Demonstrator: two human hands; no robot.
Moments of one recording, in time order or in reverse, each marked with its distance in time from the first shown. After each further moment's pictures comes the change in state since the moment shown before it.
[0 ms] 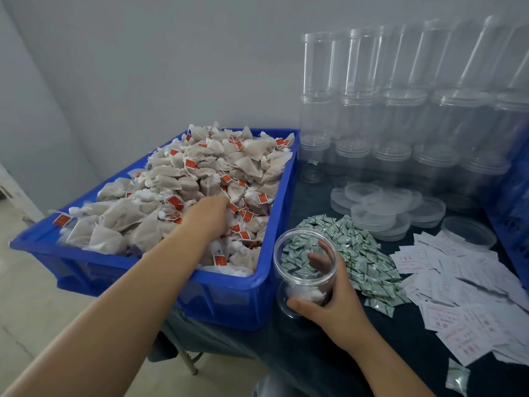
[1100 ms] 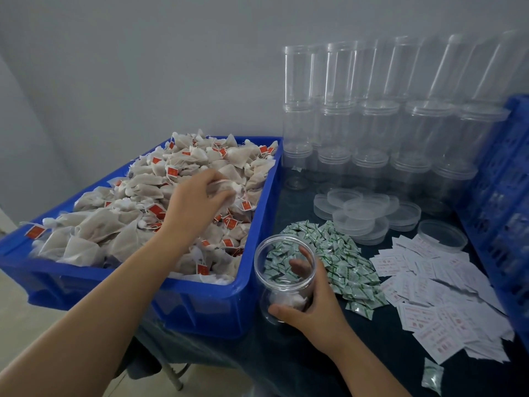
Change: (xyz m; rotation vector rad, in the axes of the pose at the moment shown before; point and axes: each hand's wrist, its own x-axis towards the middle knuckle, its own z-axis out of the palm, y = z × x) left_hand -0.019 0.020 -0.031 -0.594 0.513 0.241; right_hand -0.001 -0.004 0.001 0.011 -0.008 0.017
